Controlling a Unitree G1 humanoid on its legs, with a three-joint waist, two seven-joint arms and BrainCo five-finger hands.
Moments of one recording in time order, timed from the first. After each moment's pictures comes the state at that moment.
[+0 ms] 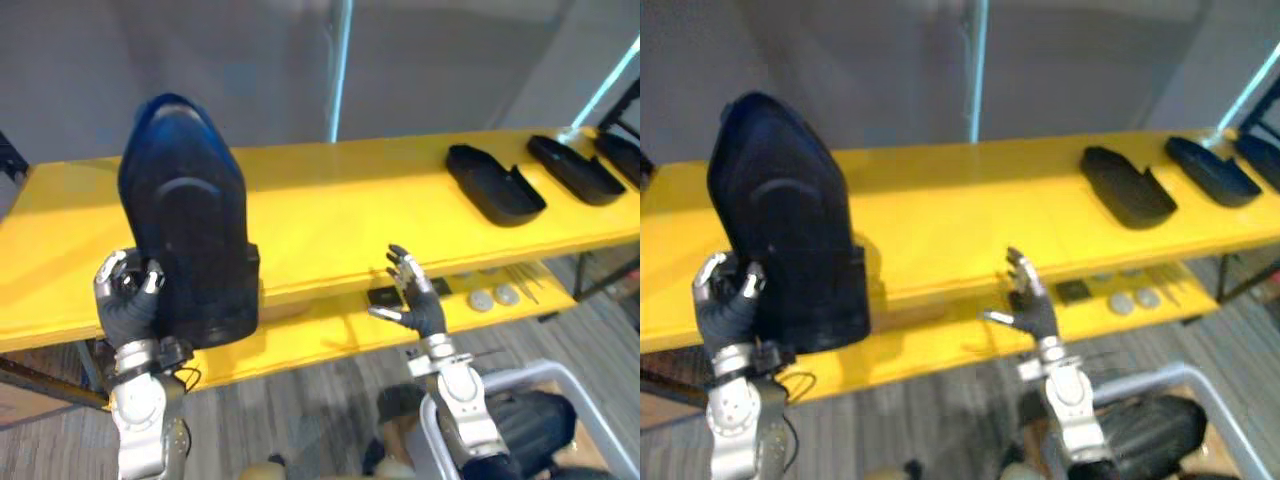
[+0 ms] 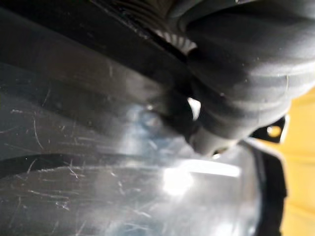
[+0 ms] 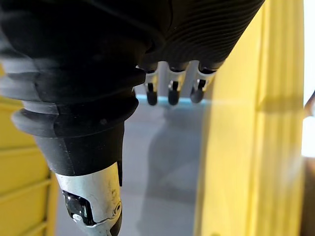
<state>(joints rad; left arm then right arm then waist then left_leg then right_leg) 0.22 0.06 0.21 -0.25 -0.28 -0.32 0.18 0.02 -0.18 0.13 0.13 0.16 -0.46 0.11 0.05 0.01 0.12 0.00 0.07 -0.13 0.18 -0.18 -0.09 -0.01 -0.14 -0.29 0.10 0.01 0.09</state>
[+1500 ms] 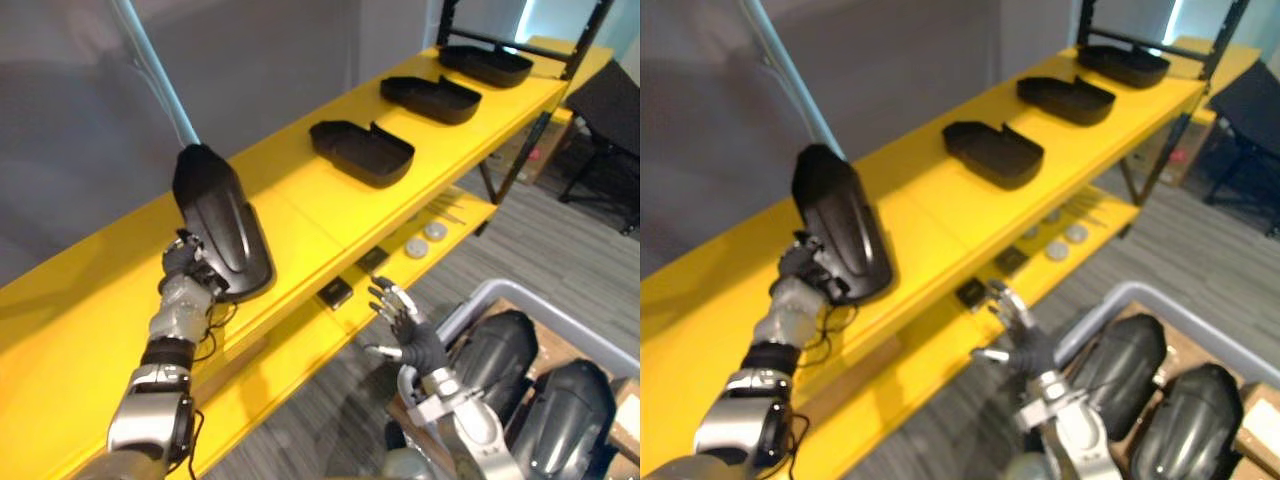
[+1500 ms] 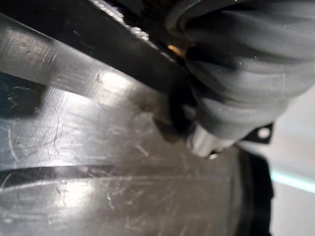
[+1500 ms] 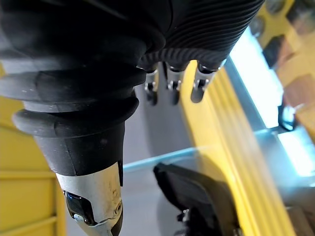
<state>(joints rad) -0.65 0.34 0.11 0.78 -0.81 0.07 0.43 0.29 -0.23 0.26 -0.26 0.27 -0.19 0.20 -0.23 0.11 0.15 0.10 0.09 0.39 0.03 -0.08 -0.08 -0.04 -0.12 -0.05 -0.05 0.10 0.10</state>
